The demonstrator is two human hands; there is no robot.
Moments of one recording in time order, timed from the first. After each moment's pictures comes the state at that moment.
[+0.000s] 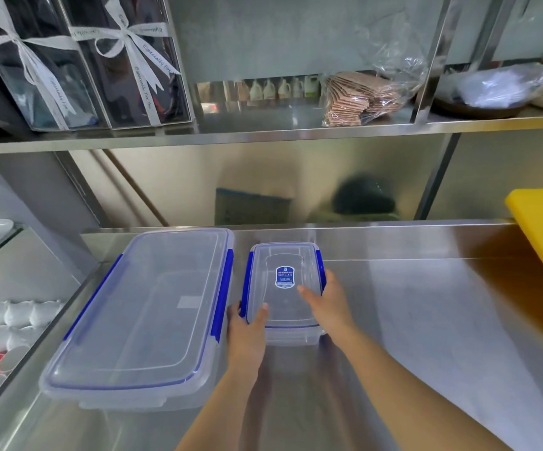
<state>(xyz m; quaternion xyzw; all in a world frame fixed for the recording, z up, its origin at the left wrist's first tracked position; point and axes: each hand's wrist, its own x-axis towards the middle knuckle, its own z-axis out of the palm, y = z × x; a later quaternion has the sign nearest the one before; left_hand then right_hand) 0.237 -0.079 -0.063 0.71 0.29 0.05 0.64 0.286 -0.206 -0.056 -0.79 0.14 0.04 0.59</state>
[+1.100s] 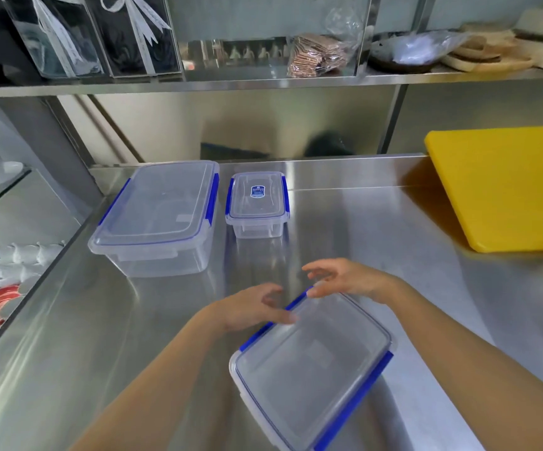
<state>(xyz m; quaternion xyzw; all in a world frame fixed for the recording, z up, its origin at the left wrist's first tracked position) 0.040 -0.085 -0.006 0.83 -0.06 -0.36 0.41 0.076 -0.307 -0.009 -0.85 -0.07 0.31 0.43</state>
